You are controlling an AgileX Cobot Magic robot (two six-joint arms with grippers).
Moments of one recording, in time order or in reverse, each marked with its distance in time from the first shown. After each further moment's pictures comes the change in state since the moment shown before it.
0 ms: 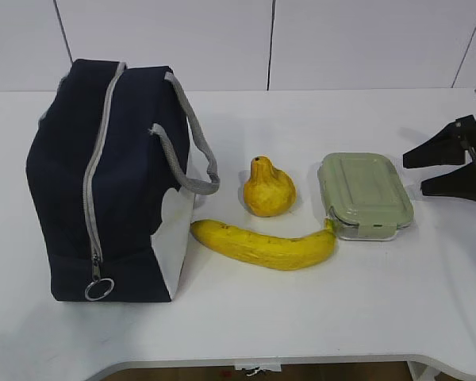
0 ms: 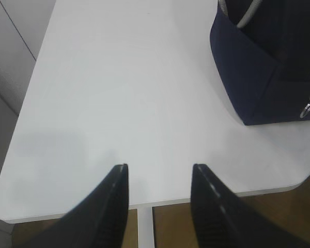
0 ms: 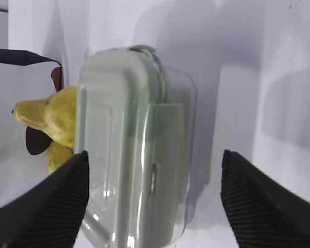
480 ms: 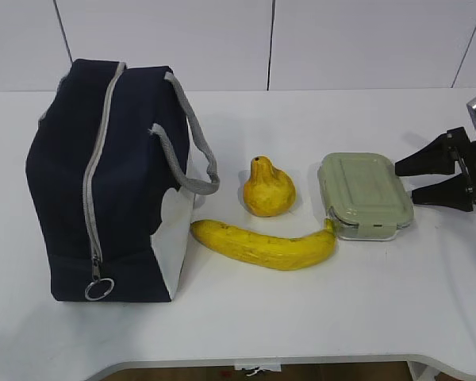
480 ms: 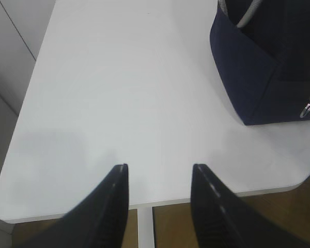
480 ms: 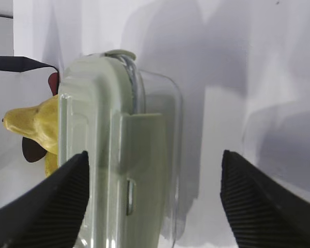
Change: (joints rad) left arm 0.000 0.000 0.000 0.000 0.000 0.000; right arm 0.000 0.075 -0.006 0.060 -0.002 -0.043
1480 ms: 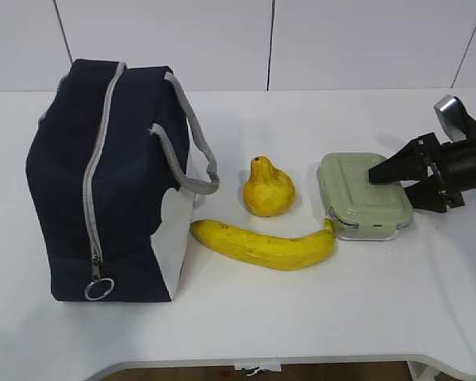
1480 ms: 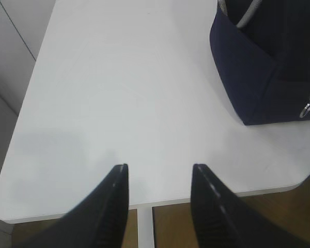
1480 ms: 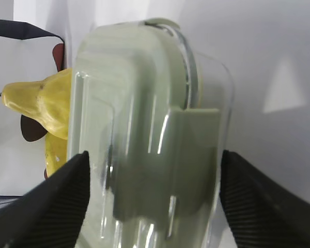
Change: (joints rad) left arm 0.000 0.000 0.000 0.000 0.000 0.000; right arm 0.091 0.008 0.000 -0.004 0.000 -0.035
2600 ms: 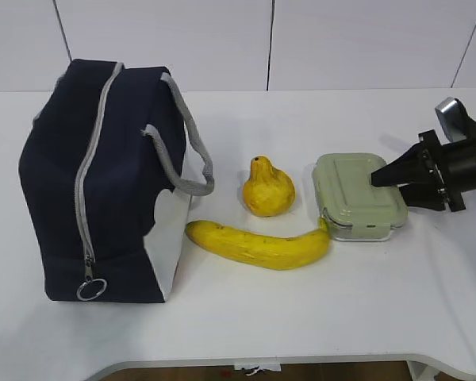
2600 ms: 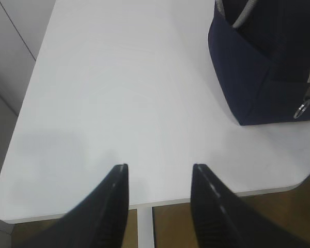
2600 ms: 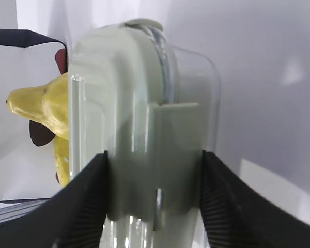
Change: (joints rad) left arm 0.000 0.000 0.000 0.000 0.000 0.000; right arm 0.000 0.000 0.000 -0.017 0.006 0.104
